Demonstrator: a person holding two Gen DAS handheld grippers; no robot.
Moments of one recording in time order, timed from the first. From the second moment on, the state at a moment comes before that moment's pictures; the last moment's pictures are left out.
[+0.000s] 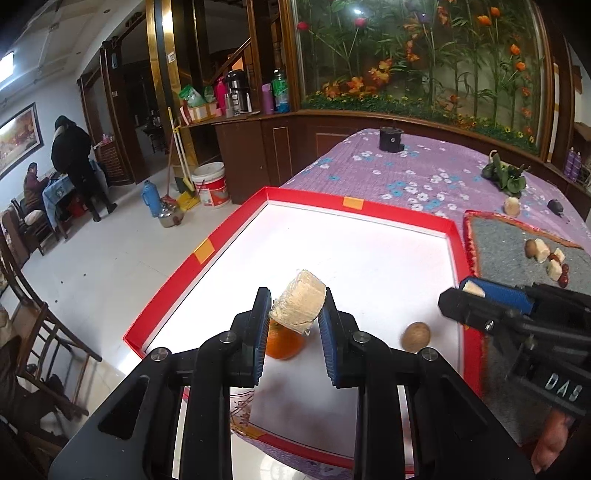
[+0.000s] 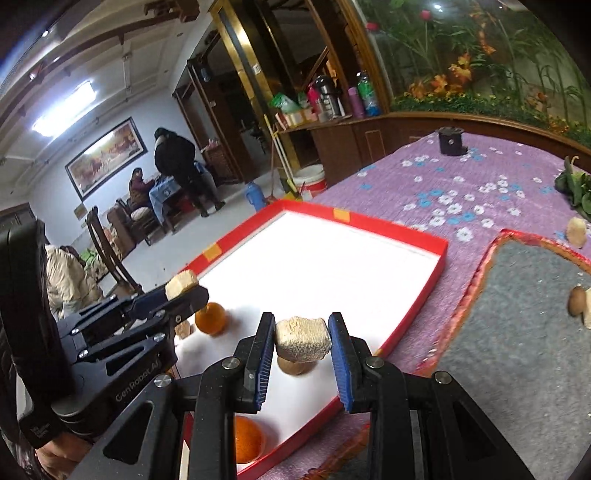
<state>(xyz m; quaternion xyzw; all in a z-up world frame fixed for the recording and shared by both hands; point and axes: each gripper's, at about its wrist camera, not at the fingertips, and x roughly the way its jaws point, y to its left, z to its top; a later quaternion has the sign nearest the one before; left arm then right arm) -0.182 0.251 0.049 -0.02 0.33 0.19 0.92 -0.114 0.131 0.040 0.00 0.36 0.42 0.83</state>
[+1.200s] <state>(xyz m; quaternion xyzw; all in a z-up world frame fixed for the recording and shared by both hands) -0.180 0.202 0.062 0.04 0.32 0.20 0.93 -0.064 -0.001 0.063 0.12 0.33 0.31 0.88</state>
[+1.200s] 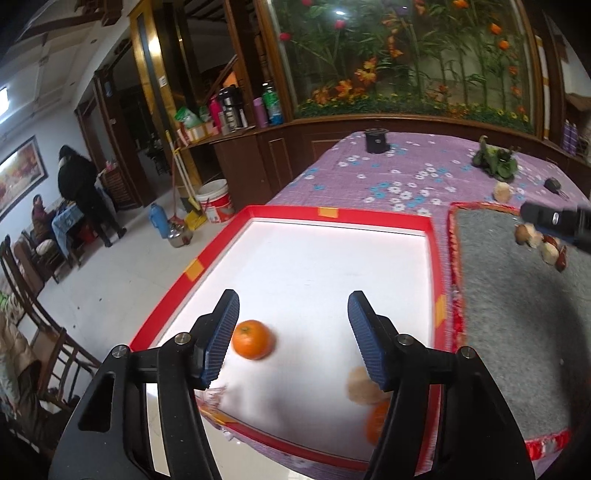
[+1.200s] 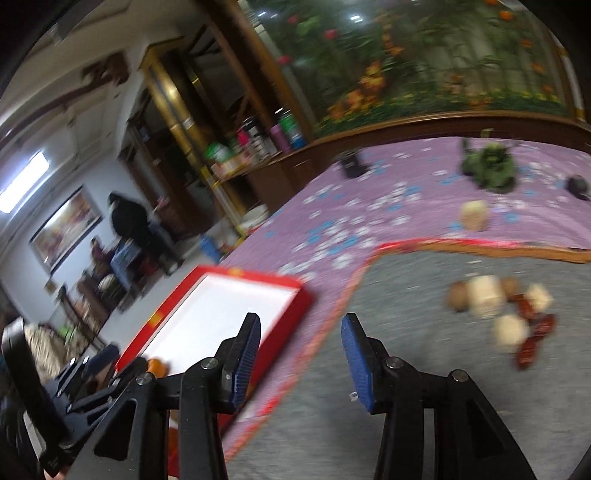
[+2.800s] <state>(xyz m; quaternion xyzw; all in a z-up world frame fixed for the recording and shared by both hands) -0.082 0.032 0.041 0.11 0.40 0.00 0.91 -0.013 -0.114 0.009 0.05 0.43 0.22 0.87</state>
